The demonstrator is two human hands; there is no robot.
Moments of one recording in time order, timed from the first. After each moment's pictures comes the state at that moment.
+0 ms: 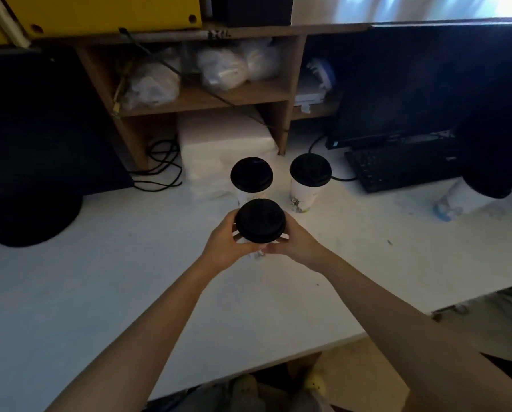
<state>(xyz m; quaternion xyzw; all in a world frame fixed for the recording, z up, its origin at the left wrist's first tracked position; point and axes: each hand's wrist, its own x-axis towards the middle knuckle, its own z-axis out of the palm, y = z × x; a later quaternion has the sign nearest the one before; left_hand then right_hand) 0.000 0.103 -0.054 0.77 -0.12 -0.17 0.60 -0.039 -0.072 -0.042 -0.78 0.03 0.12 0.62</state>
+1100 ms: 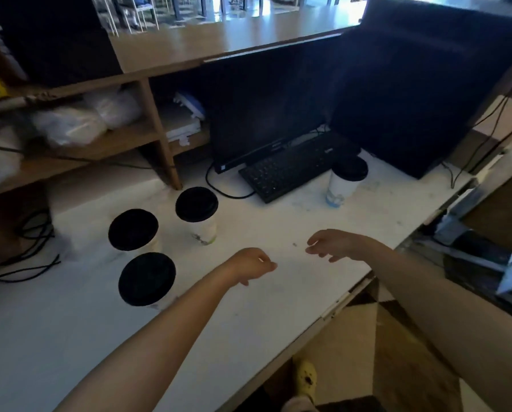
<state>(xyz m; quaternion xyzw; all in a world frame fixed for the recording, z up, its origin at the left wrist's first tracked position) -0.028 -0.115 -0.017 0.82 -0.25 -0.44 0.25 -0.122 -0.331 -0.026 -0.80 0.33 0.25 0.44</state>
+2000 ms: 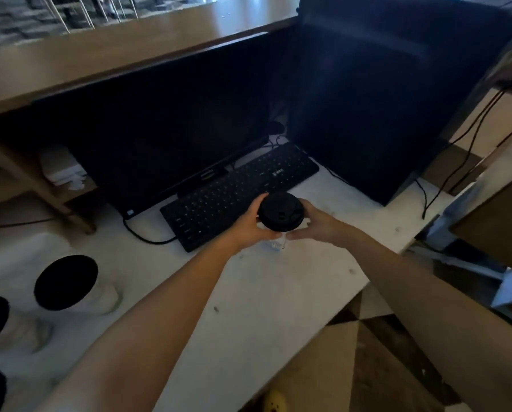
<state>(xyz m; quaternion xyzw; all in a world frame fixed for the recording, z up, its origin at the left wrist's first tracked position) 0.022 -0.392 -0.014 0.74 -0.30 -0.38 0.46 -0.082 -0.557 -0.034 -0.81 0.22 0.05 0.54</state>
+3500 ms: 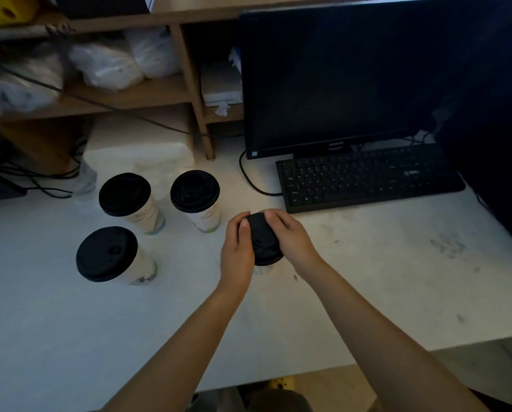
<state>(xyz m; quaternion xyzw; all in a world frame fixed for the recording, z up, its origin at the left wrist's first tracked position) -0.030 -0.201 -0.034 0.74 0.10 -0.03 0.66 -0.016 -0.308 -0.032 -0.74 0.11 0.06 0.67</state>
